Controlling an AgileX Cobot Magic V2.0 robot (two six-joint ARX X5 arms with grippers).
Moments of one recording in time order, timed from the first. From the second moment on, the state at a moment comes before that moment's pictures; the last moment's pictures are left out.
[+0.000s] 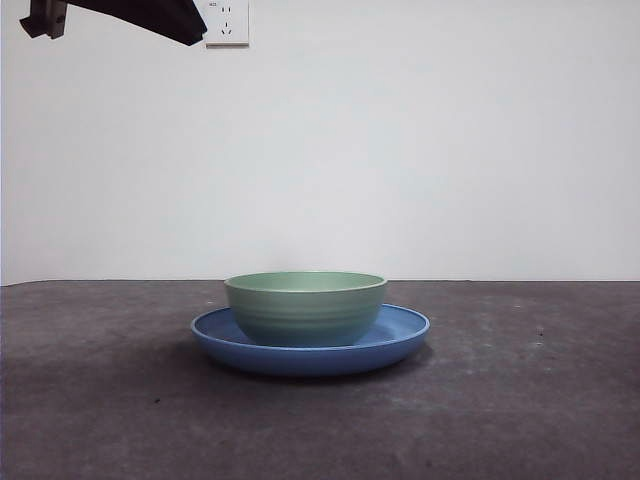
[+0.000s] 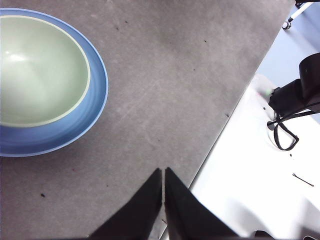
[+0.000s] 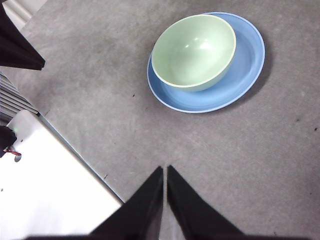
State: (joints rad) left arm -0.62 1.12 1.08 -0.83 0.51 0.04; right arm 0.42 0.78 1.00 -0.98 -0.45 0.10
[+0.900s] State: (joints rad) left arm -0.10 0.59 0.90 -0.19 0.23 0.11; right arm 0.42 0.78 1.00 -0.98 -0.45 0.10
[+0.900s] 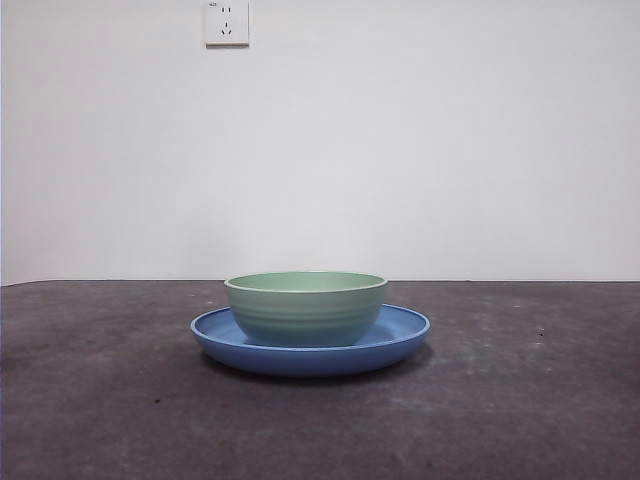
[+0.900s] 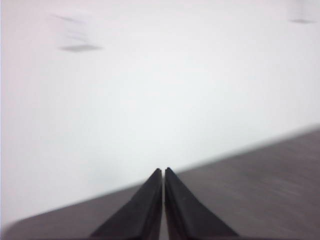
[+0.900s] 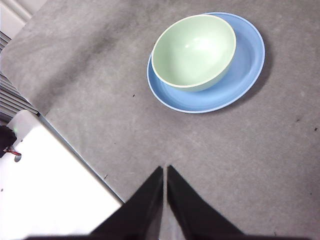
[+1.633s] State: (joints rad) left arm 0.05 0.05 0.14 -0.15 0.05 0.09; right arm 0.42 0.78 1.00 -0.98 -0.45 0.10
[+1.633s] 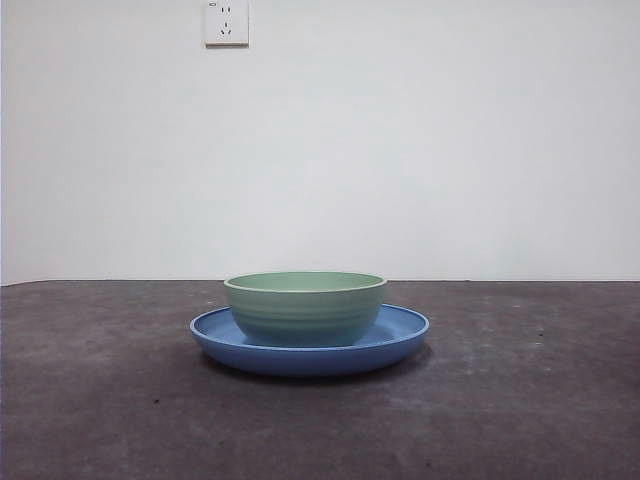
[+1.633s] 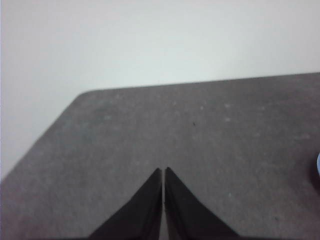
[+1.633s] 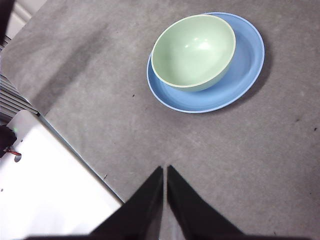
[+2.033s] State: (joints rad) left arm 0.05 0.00 0.03 -0.18 0.05 0.06; right arm 0.42 0.78 1.00 -0.98 -0.45 0.10
